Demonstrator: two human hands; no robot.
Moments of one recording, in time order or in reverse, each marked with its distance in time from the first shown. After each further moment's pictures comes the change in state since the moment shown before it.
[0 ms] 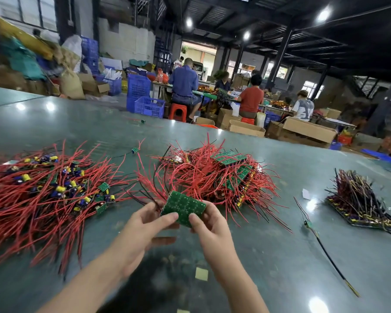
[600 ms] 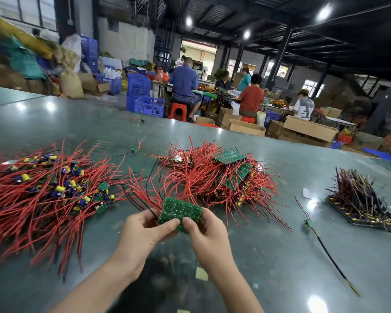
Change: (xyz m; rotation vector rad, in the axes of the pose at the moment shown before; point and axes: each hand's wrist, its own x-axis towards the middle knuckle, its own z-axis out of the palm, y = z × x) left_hand 0.003 -0.016 0.004 -0.046 0.156 0.095; right_hand -0.003 0.007 0.003 -0.289 0.060 -0.059
